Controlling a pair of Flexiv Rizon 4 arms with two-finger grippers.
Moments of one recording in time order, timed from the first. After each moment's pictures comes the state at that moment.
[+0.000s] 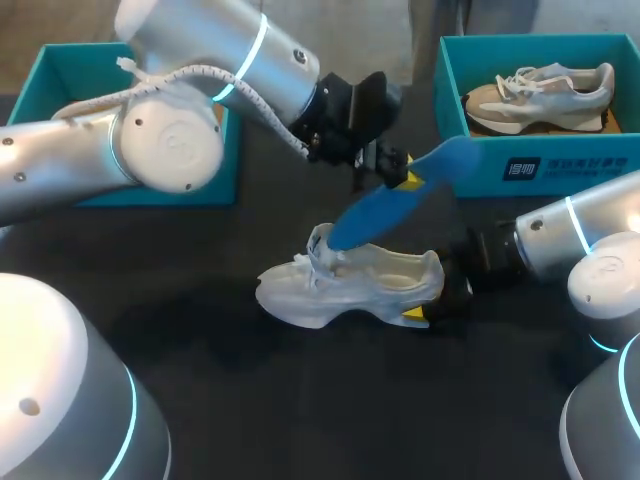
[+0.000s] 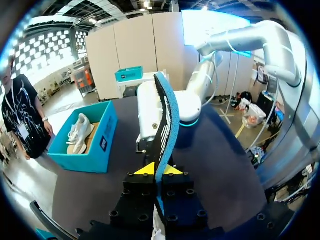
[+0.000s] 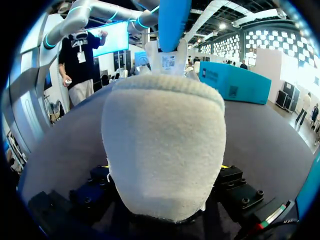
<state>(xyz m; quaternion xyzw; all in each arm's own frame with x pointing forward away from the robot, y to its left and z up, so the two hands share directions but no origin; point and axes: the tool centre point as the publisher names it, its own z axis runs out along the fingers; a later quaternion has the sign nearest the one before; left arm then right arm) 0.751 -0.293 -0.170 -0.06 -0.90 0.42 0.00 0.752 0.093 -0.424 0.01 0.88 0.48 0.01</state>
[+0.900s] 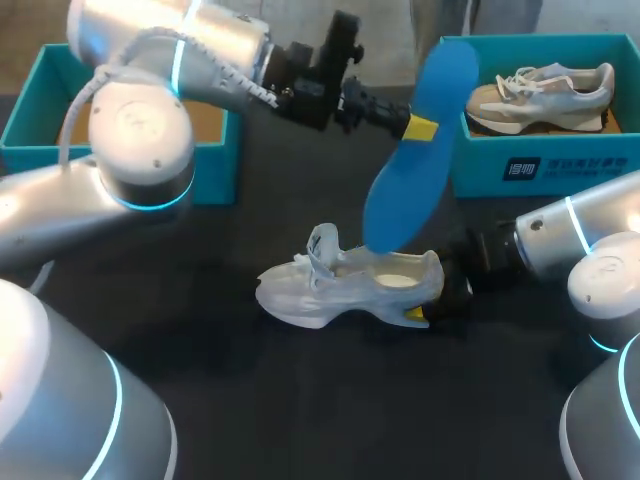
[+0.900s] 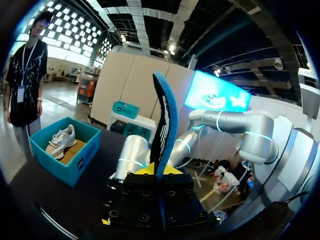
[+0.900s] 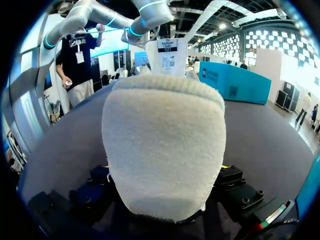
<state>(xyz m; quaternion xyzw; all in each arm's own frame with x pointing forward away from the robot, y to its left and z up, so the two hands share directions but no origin) 0.722 -0.295 -0.067 0.08 -0.79 0.59 0.17 0.752 0.093 -0.424 0.01 0.88 0.48 0.01</state>
